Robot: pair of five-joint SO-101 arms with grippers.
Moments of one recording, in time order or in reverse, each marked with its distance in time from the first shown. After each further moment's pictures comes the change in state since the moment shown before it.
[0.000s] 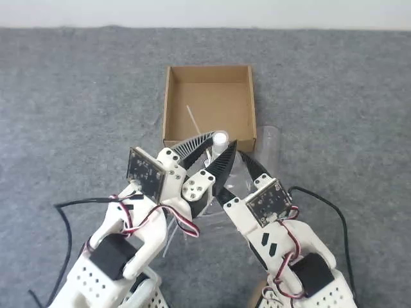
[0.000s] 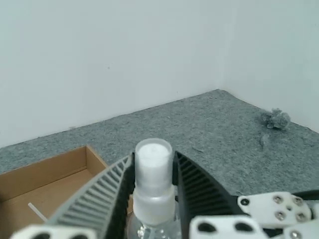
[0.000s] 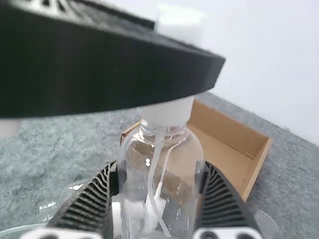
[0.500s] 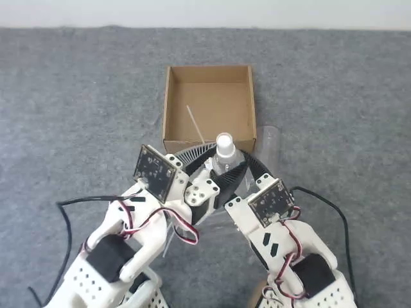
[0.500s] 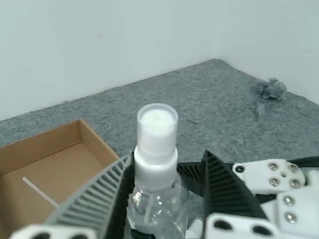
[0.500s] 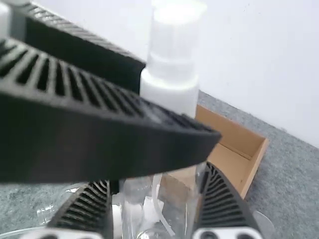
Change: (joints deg) left arm 2.5 0.4 -2.8 9.2 -0.3; right arm 0.4 -0.4 -0.1 0.0 -0.2
